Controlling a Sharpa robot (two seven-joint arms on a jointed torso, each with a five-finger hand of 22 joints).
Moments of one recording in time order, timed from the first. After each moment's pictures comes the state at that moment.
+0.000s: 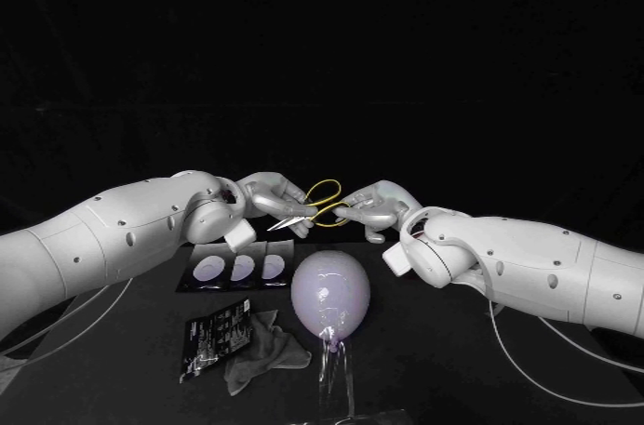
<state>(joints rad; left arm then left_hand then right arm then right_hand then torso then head) 1.42 -0.56 -0.09 1.06 -0.45 0.23 0.00 1.49 -0.07 0.54 0.18 0.05 0.96 0.15 0.32 0.48 1.33 0.11 0.09 0.08 1.18 0.06 0.19 0.46 0.17 0.91 0.22 0.37 0.15 1.36 -0.61 -0.17 1.36 -0.44 -0.45 0.10 1.39 -0.06 0.53 0.03 0.05 1.03 0.15 0.19 0.39 1.26 0.08 0.15 0.08 1.47 0.00 1.46 1.25 0.11 1.42 0.10 1.06 1.31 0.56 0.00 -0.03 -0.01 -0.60</state>
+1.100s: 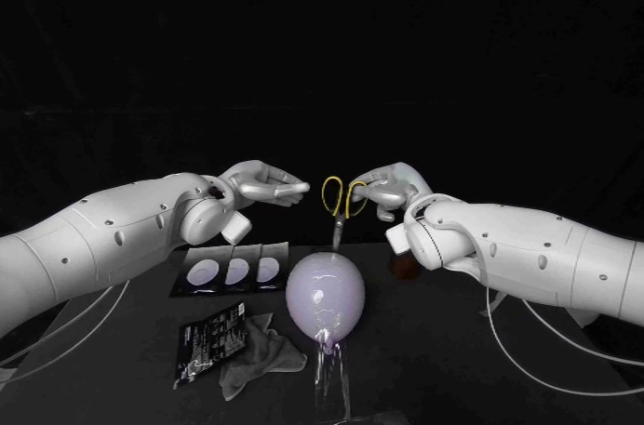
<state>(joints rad) 1.42 -0.56 -0.09 1.03 -0.35 0.05 0.07 1.45 -0.16 -0.03 0.30 0.05 0.70 0.19 0.17 0.39 0.88 0.24 0.08 0.07 0.69 0.22 0.08 0.34 0.08 0.45 0.29 0.12 0.05 1.38 -0.60 -0.16 1.26 -0.36 -0.60 0.14 1.31 -0.07 0.71 -0.07 0.04 1.04 0.13 0.27 0.49 1.32 0.10 0.15 0.10 1.47 -0.02 1.47 1.26 0.09 1.43 0.08 1.11 1.31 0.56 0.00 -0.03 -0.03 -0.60</state>
